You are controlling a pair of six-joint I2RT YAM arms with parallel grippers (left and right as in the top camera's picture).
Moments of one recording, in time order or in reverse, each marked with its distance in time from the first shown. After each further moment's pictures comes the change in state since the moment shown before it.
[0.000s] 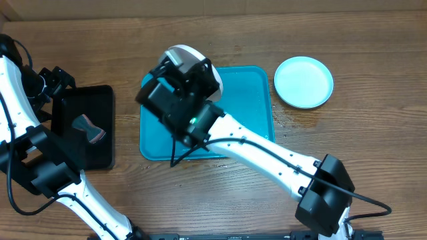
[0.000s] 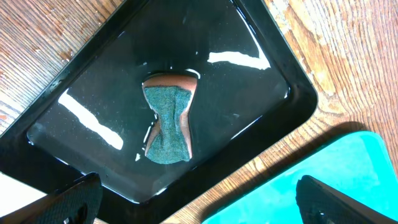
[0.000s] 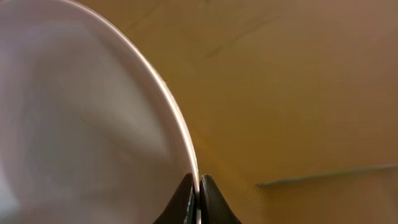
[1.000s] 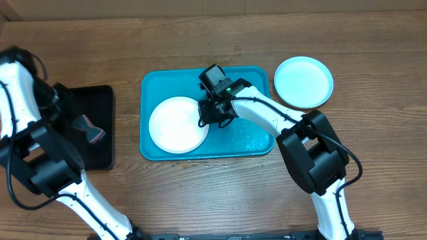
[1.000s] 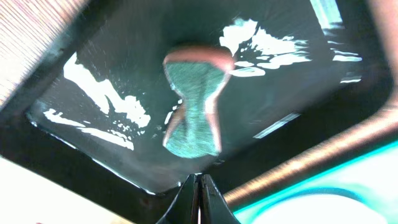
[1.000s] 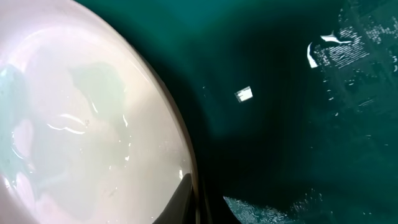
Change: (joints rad) left arm -0.006 0.000 -0.100 -0.006 -0.041 -0.011; right arm -0.351 0.200 -0.232 0.016 -1.427 0.674
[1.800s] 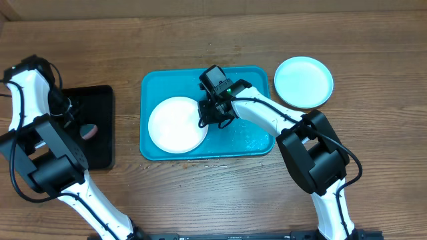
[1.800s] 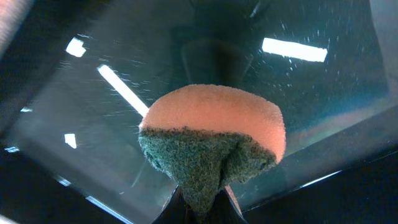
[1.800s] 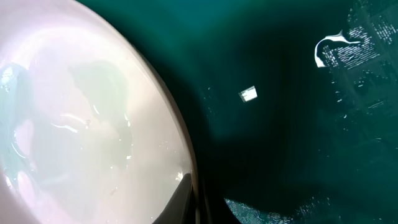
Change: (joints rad) left arm -0.045 -0.016 -0.295 0.241 -0.113 -0.036; right arm -0.001 0.000 -0.019 0.024 -0.010 0.002
